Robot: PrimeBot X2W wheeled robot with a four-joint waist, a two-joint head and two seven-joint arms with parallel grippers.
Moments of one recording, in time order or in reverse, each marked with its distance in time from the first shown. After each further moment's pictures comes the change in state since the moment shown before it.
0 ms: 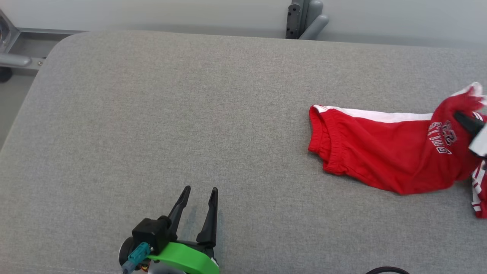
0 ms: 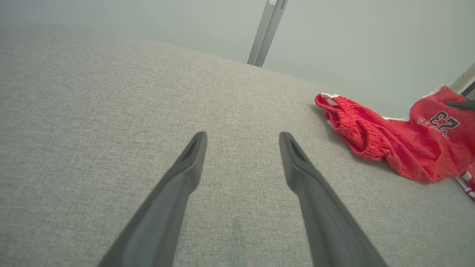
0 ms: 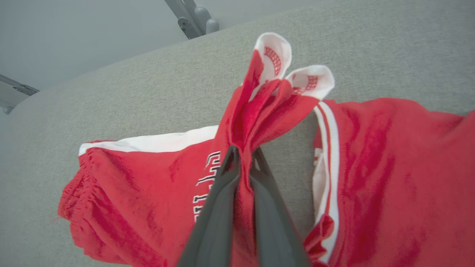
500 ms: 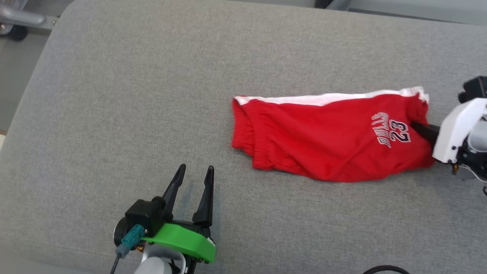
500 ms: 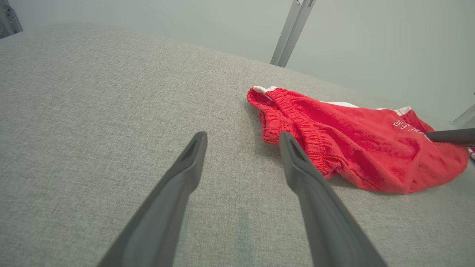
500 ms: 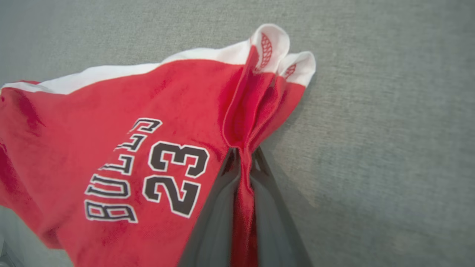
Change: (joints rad) left arm -0.080 0.003 0.009 -0.012 -0.005 0.009 0.000; right arm -0.090 0.098 0.147 -0.032 -0.080 0.001 0.098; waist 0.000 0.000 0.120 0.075
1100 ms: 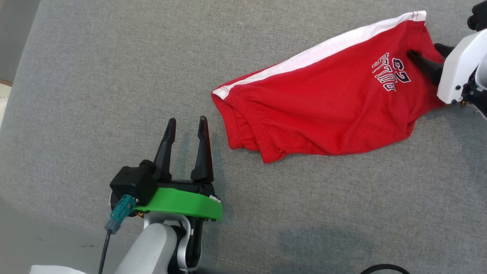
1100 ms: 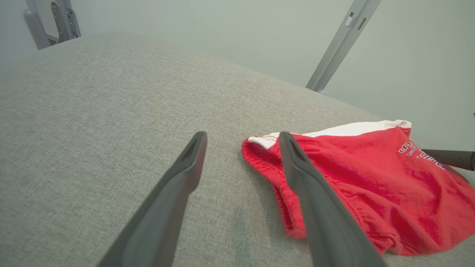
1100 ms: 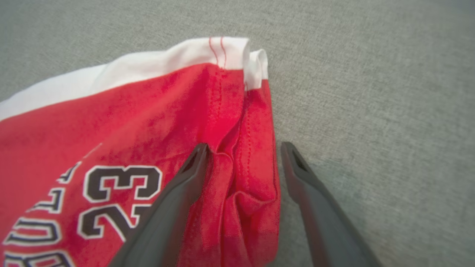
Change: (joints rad) left arm -0.117 -0.001 -0.033 -0.157 -0.095 0.197 0.000; right arm -0.254 -0.001 0.051 -0.007 -0.201 -0.001 0.004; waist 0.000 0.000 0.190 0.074
